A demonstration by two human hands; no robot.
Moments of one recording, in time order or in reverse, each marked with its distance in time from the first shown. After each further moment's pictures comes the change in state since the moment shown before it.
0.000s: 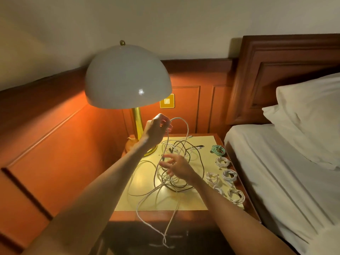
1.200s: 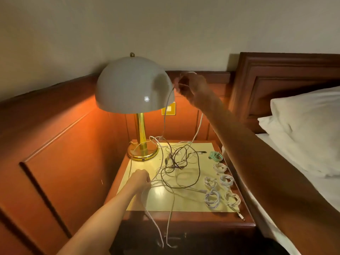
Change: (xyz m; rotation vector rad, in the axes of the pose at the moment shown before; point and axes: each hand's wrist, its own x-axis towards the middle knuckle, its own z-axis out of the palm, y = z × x) left_hand -0.133 -0.095 0.010 0.570 -0.498 -0.434; right_hand 0.008 -0.259 -0.112 0.746 0.211 -0.236
